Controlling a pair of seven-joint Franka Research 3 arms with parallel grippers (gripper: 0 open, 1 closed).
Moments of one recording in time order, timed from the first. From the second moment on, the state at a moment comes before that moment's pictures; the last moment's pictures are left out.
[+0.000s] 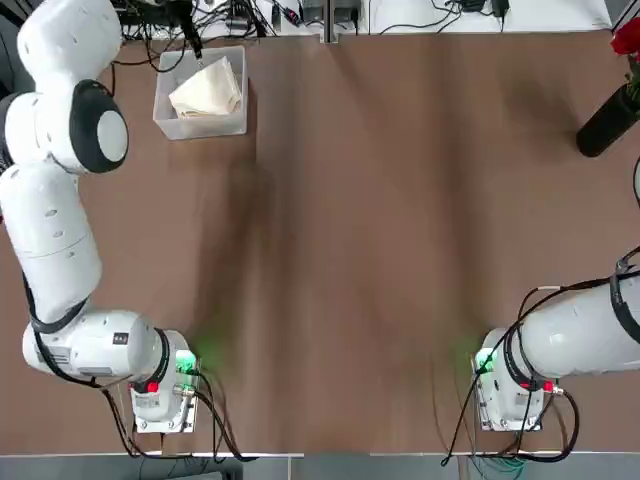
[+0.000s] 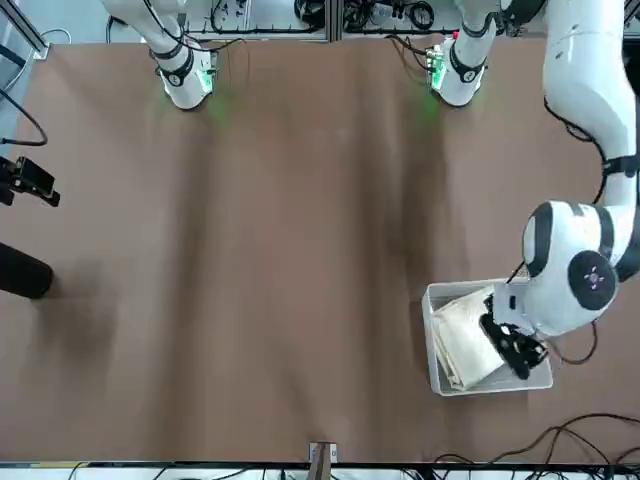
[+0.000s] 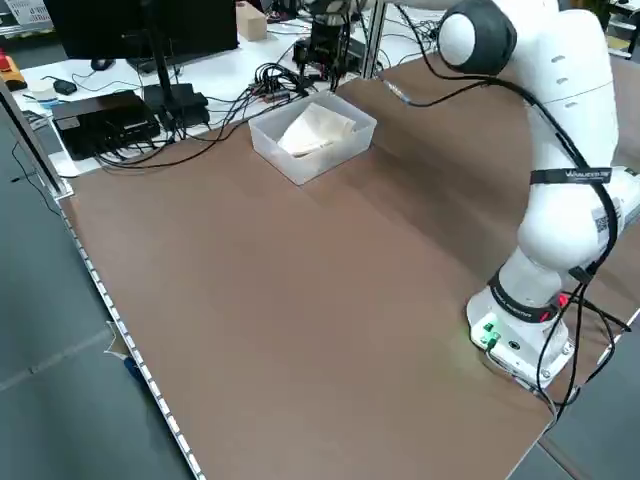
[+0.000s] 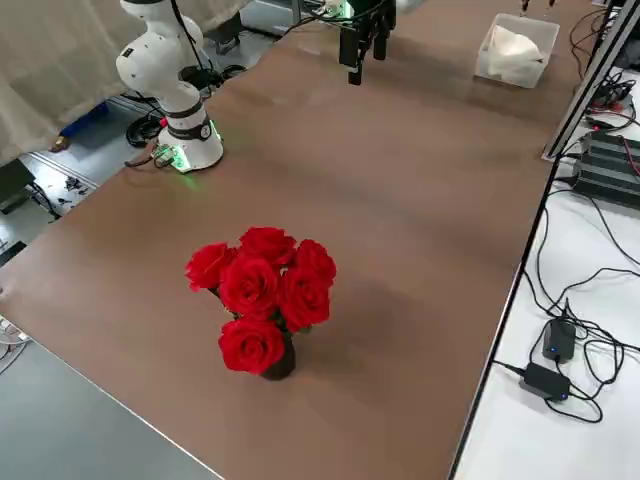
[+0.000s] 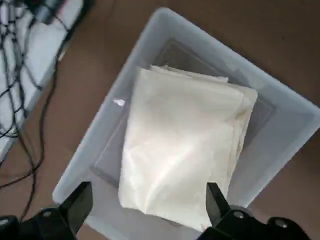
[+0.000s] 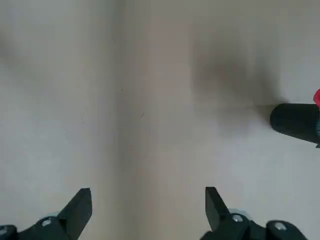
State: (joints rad) left arm -0.06 0.64 -0.11 -1.24 0.18 1.98 0.72; right arm 0.06 0.10 -0.13 -1.42 0.01 1.54 -0.03
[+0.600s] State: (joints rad) left arm -0.05 0.41 -0.11 -1.24 0.13 1.78 0.15; right arm 0.06 0.10 -0.13 -1.43 0.01 1.54 -0.03
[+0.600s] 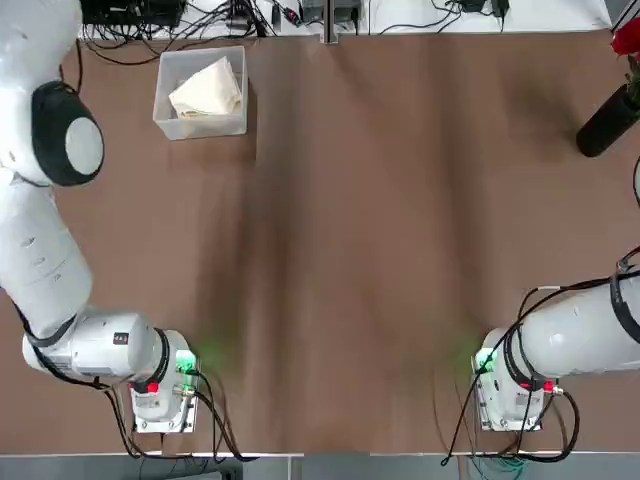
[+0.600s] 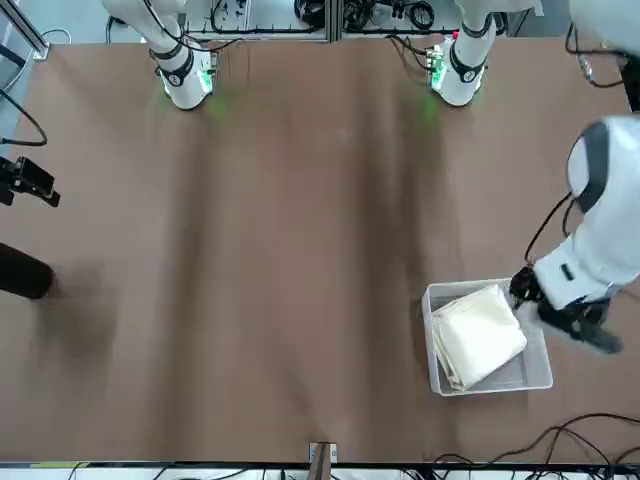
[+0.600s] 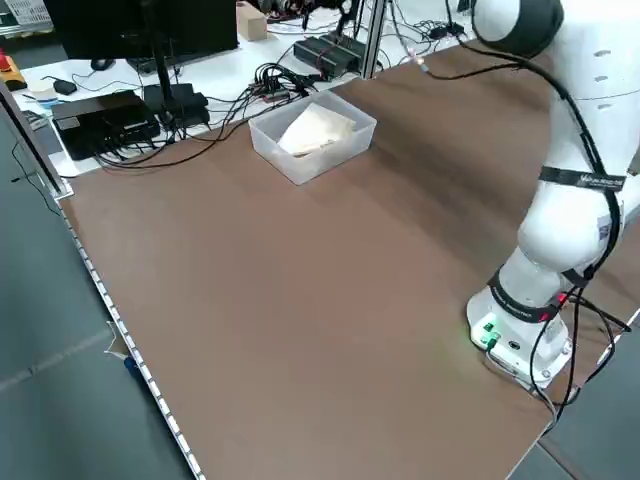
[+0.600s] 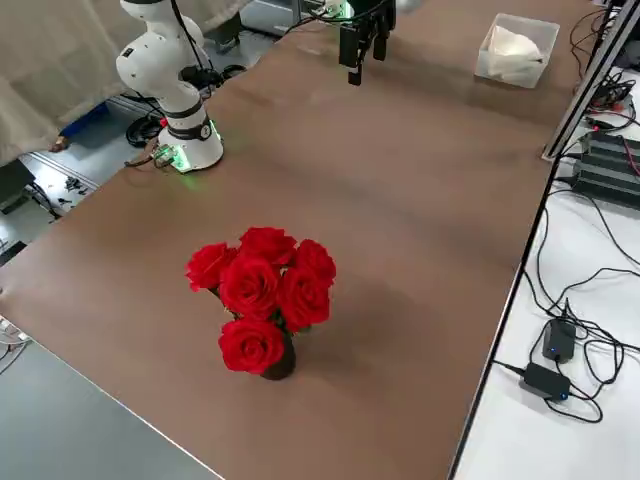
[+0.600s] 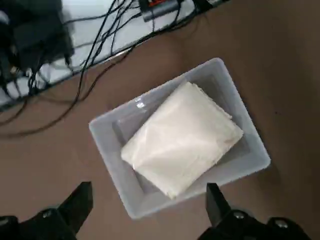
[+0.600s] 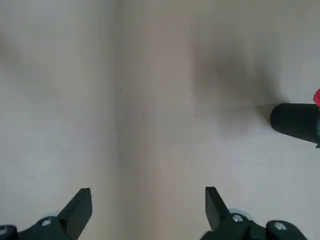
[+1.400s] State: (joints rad) left arm -0.05 -0.02 0.00 -1.63 -0.02 1.63 -0.01; right arm 0.06 0.10 -0.13 -1.43 0.01 1.54 -0.03
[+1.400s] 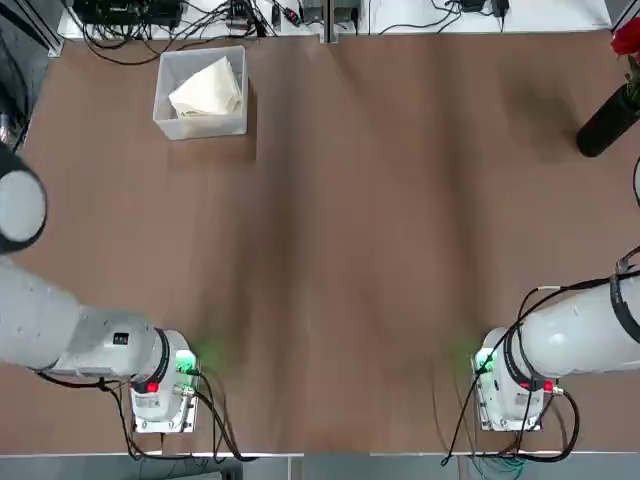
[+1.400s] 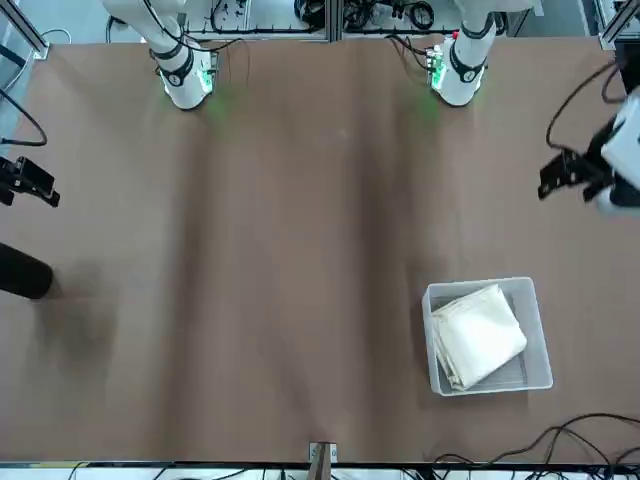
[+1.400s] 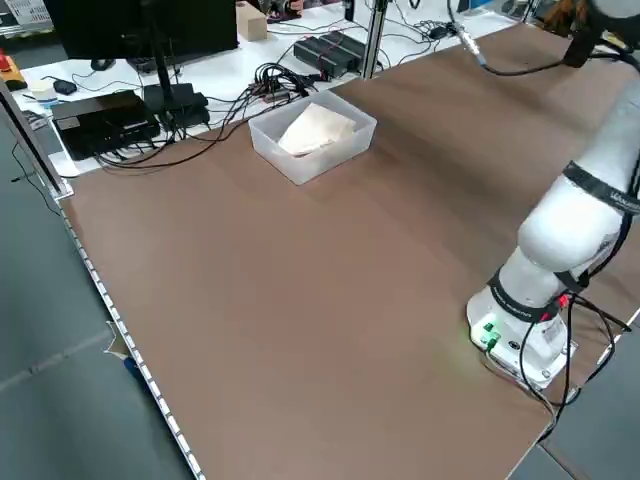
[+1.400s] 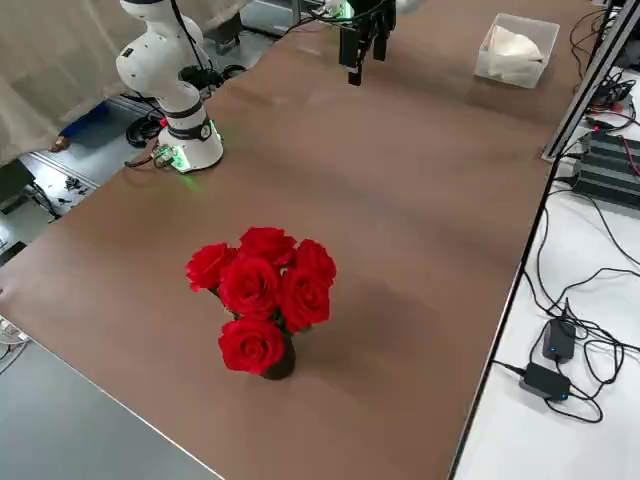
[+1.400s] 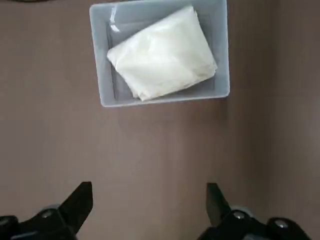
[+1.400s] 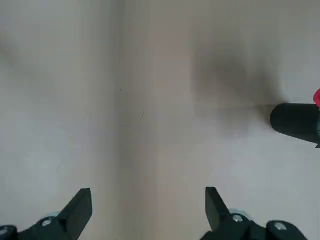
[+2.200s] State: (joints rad) left arm -0.01 -0.05 -0.04 -1.70 -0.02 1.69 -0.03; right arm 0.06 0.10 -0.13 -1.43 0.01 1.54 -0.03
